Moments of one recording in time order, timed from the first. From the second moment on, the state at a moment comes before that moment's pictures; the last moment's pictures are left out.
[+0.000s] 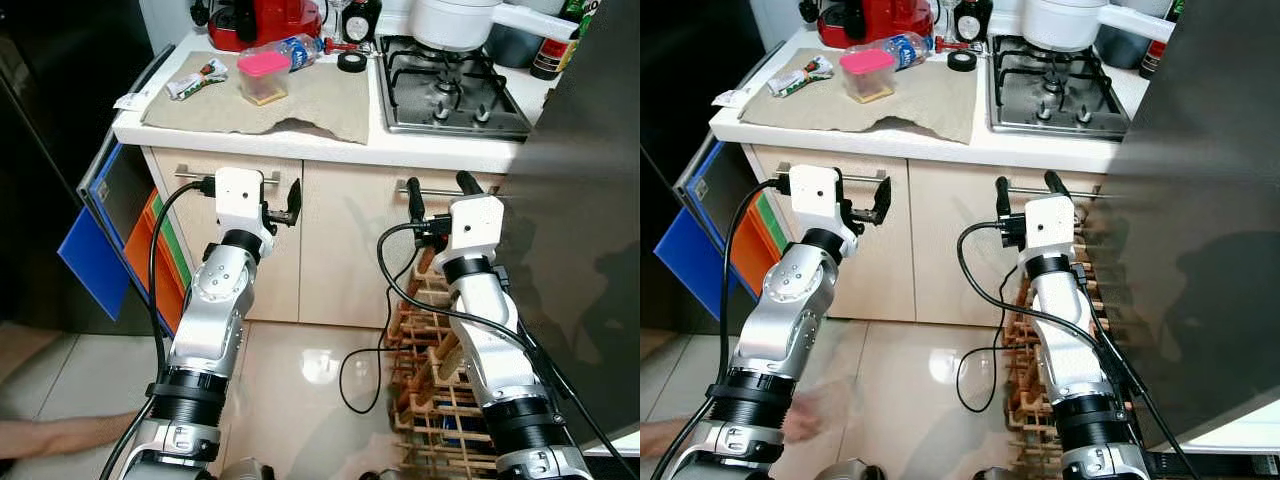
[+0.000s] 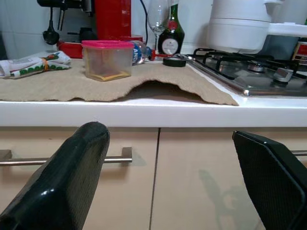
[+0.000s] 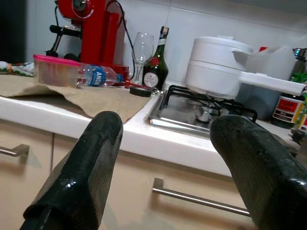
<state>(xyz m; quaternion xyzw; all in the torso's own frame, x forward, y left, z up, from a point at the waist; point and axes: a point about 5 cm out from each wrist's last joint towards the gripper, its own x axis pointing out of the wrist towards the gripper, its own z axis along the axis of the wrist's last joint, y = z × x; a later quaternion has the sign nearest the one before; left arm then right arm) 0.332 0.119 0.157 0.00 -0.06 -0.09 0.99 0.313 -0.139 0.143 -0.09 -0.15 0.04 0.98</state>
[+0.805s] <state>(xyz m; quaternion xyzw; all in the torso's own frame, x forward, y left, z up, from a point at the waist) 0.335 0.124 0.165 -0.01 -0.08 -0.09 0.99 0.312 -0.141 0.139 -0.10 -0.15 0.03 0.98</state>
